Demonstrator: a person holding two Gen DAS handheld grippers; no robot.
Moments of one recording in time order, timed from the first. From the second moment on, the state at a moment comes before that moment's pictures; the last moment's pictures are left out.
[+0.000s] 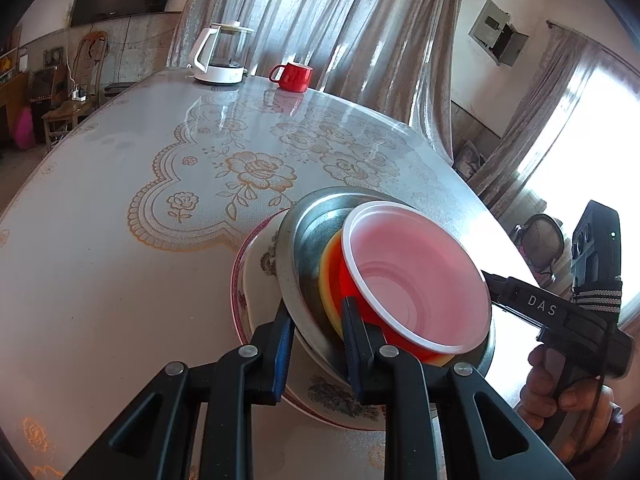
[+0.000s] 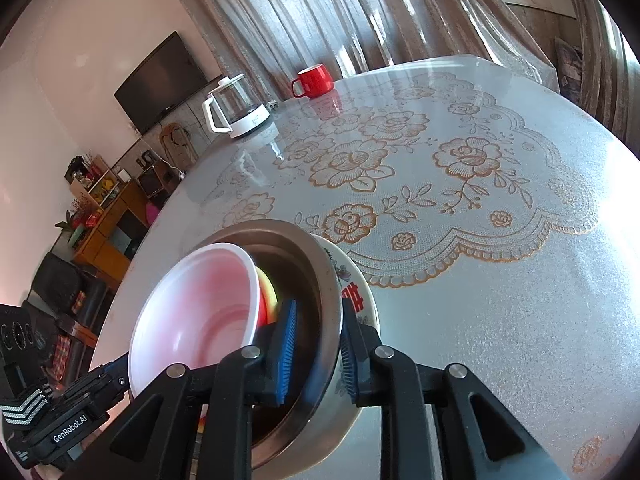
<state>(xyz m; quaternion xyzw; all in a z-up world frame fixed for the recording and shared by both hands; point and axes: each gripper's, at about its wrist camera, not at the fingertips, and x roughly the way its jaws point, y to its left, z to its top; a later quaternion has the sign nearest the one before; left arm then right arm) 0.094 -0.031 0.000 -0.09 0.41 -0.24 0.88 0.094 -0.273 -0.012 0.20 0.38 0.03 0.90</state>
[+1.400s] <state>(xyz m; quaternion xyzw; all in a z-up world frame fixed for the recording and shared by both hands) 0.082 -0.028 0.003 -0.08 0.40 -0.24 0.88 0.083 -0.268 -0.014 0.20 0.39 0.03 0.90</state>
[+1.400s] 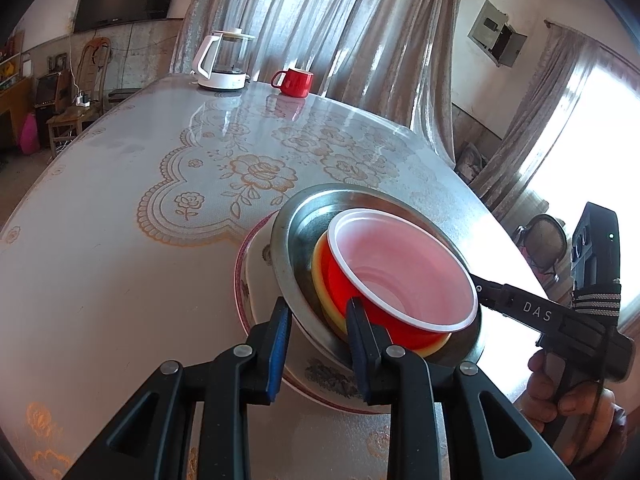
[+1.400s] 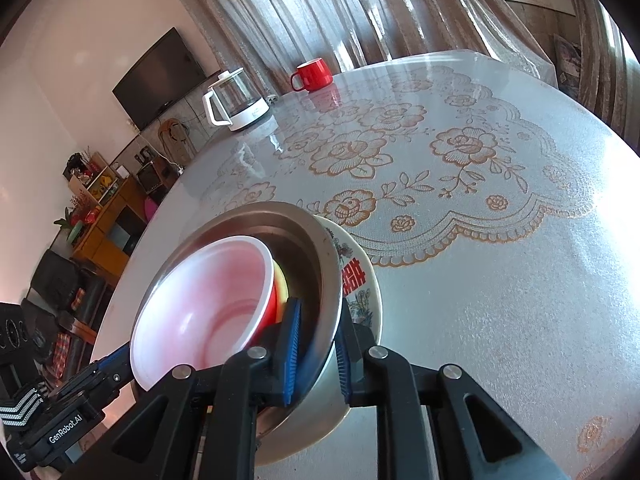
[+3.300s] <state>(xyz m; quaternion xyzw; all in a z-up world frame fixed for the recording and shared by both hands) 0.022 -0.009 0.015 -0.02 0.32 -0.07 0.95 0.008 -0.198 0.015 0.05 0.31 -0.05 0.95</state>
